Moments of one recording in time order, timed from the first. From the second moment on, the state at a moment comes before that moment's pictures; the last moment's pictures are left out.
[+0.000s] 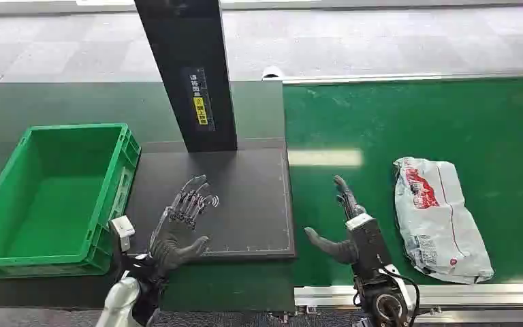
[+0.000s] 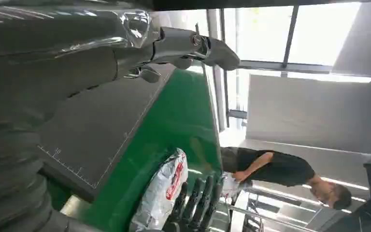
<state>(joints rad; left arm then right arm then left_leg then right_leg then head) -0.12 -0.15 -0.16 -1.19 0.00 -0.44 -0.55 -0.05 0.13 0.09 -1.36 0.29 0.08 -0.45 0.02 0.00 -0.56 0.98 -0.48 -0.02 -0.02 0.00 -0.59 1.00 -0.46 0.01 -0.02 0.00</state>
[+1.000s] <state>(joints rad) -0.16 -0.10 -0.22 -1.17 -0.02 -0.43 -0.55 -0.42 -0.14 0.07 -0.91 0.79 -0.13 -0.33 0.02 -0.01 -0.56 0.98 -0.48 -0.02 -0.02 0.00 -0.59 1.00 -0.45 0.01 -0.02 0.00</state>
